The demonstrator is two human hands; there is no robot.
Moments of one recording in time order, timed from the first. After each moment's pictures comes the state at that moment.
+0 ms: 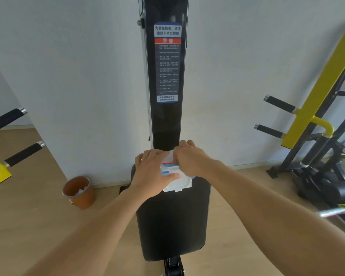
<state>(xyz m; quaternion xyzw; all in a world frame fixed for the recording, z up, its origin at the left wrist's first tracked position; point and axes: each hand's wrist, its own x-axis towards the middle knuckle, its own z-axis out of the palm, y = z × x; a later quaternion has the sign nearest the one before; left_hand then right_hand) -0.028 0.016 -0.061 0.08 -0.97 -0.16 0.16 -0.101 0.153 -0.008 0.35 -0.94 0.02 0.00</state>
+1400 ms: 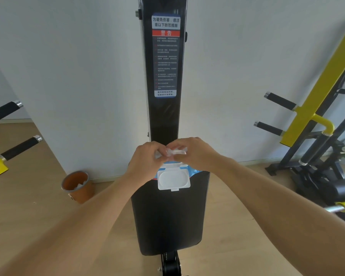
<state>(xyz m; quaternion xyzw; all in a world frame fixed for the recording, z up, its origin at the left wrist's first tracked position) -0.038 0.007 -0.044 0.04 -0.92 -0.35 0.19 -0.111 0.178 -0.010 0.35 -0.90 0.27 -0.05</state>
